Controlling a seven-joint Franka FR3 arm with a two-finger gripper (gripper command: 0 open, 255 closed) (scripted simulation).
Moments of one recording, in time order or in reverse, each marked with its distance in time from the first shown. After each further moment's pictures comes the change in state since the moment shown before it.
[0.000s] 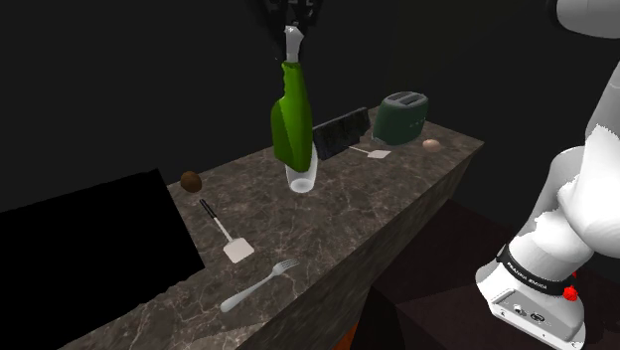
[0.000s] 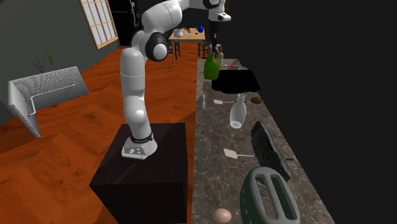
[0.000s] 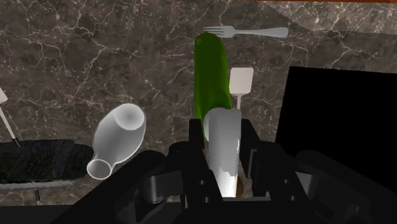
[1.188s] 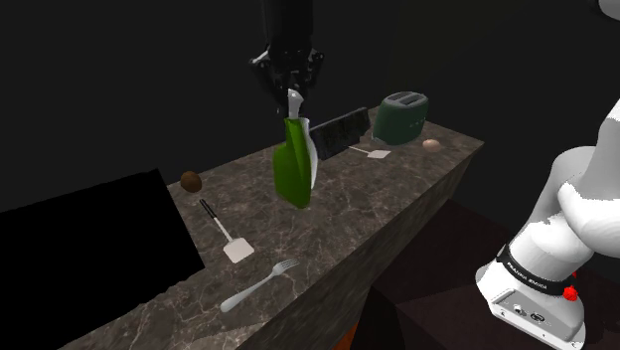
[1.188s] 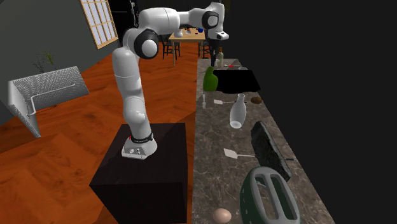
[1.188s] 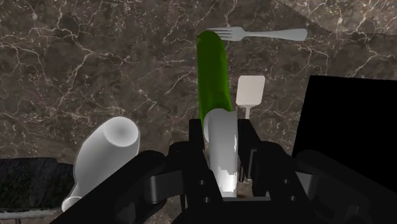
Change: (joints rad) arm -0.035 -0.130 -0.015 -0.418 0.047 0.296 -0.032
